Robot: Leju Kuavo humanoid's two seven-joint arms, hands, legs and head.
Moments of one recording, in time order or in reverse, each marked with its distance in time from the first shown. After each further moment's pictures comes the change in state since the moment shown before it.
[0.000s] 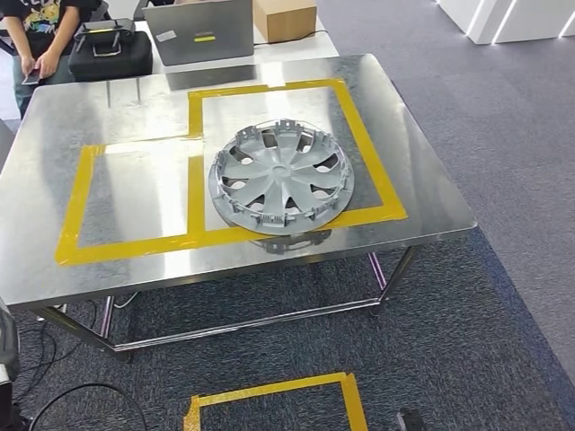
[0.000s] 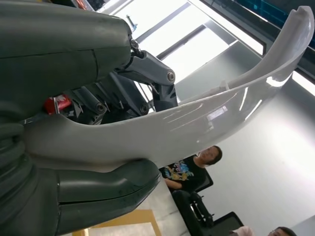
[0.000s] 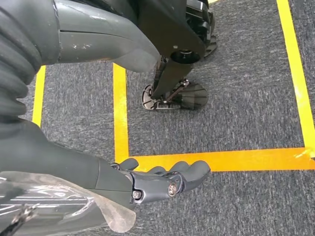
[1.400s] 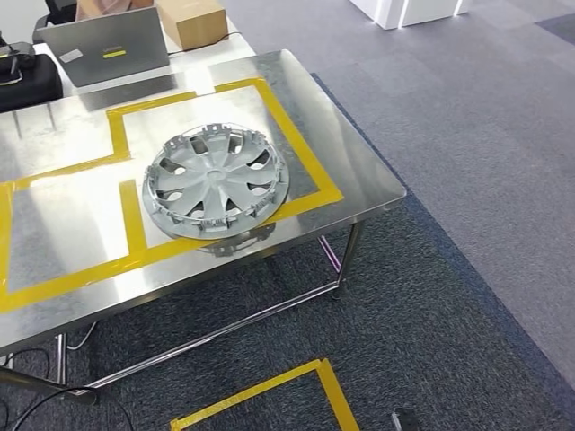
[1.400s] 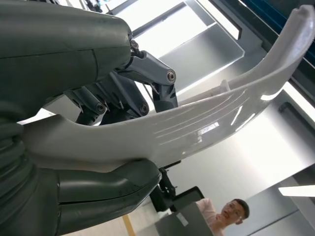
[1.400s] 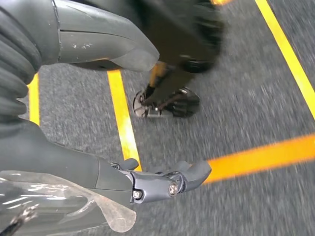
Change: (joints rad) left arm 0.055 -0.052 0.114 -0.064 0.103 0.004 -0.101; right arm 0.001 -0.002 0.032 0.000 0.002 0.018 0.000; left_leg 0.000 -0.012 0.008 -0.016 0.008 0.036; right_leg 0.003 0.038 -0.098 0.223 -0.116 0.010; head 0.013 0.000
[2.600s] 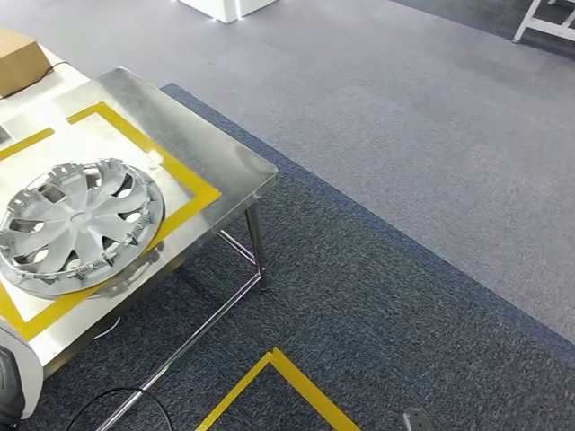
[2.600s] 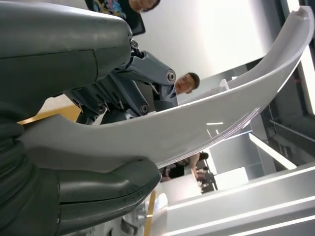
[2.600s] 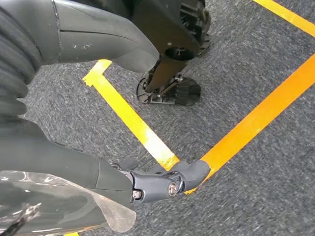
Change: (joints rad) left arm 0.071 -0.059 -0.118 0.030 0.187 -0.042 -0.114; right arm 0.005 -0.008 0.004 0.000 -0.038 -0.023 -0.027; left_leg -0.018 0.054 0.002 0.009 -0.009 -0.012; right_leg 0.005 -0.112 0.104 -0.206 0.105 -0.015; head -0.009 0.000
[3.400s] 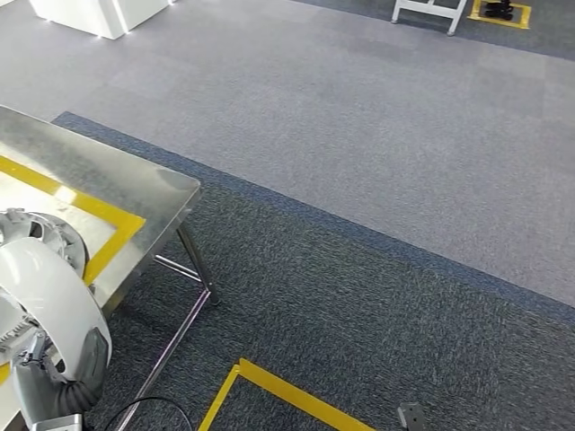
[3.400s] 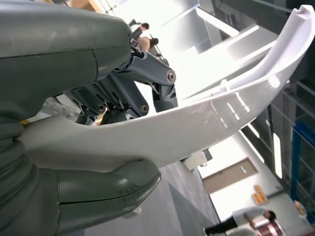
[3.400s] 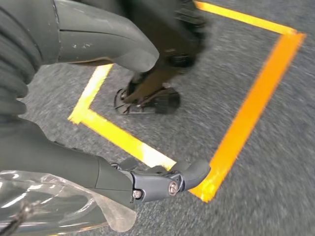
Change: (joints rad) left arm -0.005 0.075 -0.265 0.081 -0.198 0.007 0.026; right arm -0.016 -0.010 0.003 -0.001 -0.027 0.023 -0.028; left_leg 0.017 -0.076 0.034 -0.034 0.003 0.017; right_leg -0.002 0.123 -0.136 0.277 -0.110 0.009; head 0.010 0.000
